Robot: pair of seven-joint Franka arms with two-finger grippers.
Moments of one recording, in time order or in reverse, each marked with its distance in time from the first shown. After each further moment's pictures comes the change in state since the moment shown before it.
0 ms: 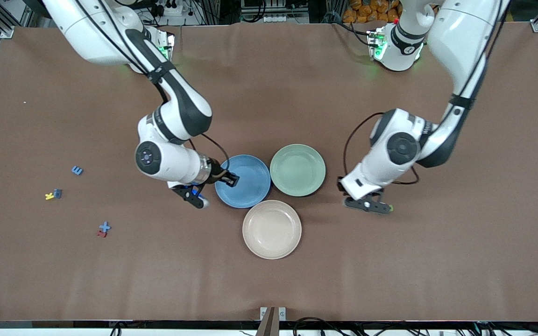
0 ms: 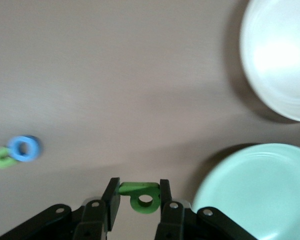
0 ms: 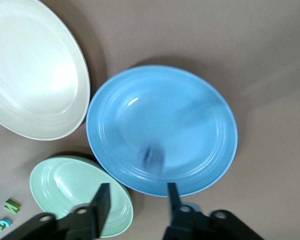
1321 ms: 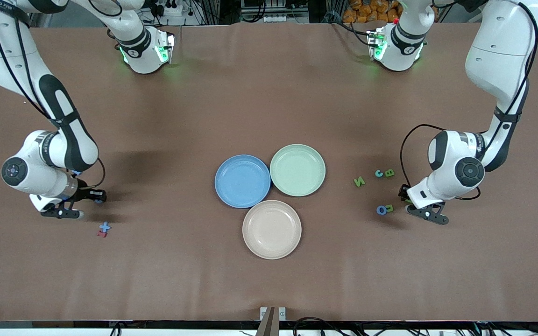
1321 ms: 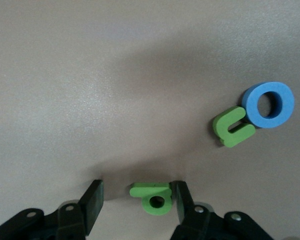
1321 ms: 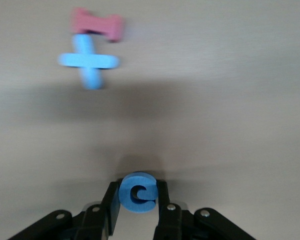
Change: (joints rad) left arm 0.180 0.072 0.216 -0.142 0.008 0.155 0.538; right arm -0.405 0.002 -0.287 -0.275 -0.288 0.231 -0.950
